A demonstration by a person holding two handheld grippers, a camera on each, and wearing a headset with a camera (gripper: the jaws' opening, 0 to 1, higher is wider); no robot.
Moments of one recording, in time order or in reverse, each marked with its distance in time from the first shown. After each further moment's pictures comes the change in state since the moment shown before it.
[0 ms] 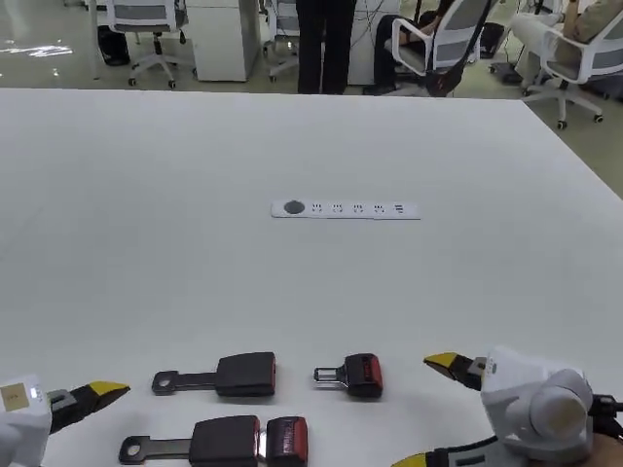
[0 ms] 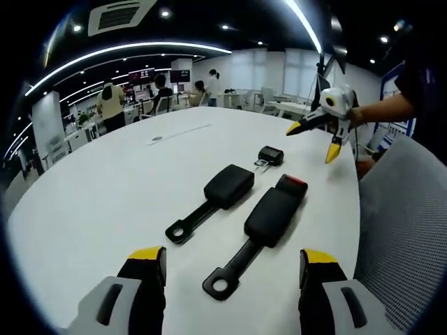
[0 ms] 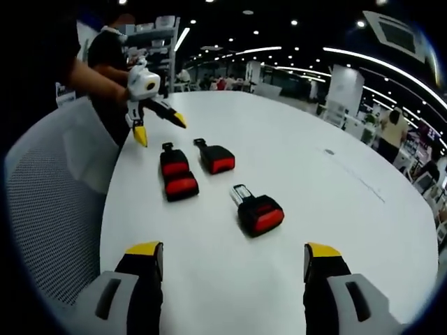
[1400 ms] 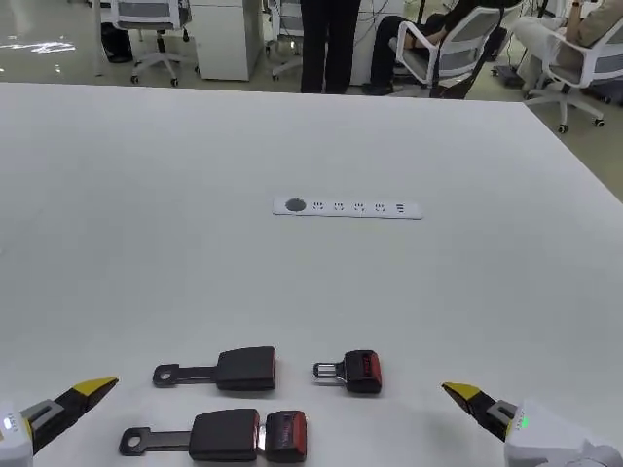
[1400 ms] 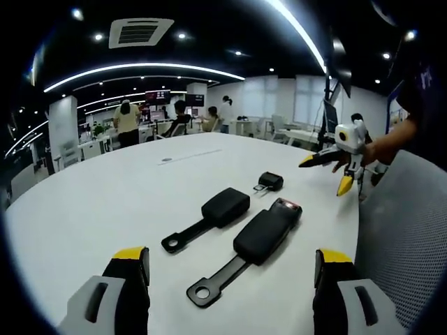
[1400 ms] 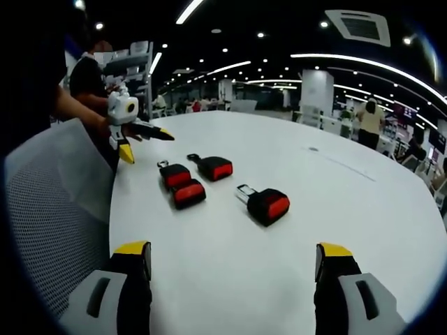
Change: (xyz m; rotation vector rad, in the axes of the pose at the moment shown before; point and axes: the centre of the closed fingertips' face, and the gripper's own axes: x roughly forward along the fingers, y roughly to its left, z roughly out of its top) left arm -0.009 -0.026 0.029 -0.041 -0.182 0.066; right arm -0.011 0.025 -0.006 0.140 -0.123 -0.096
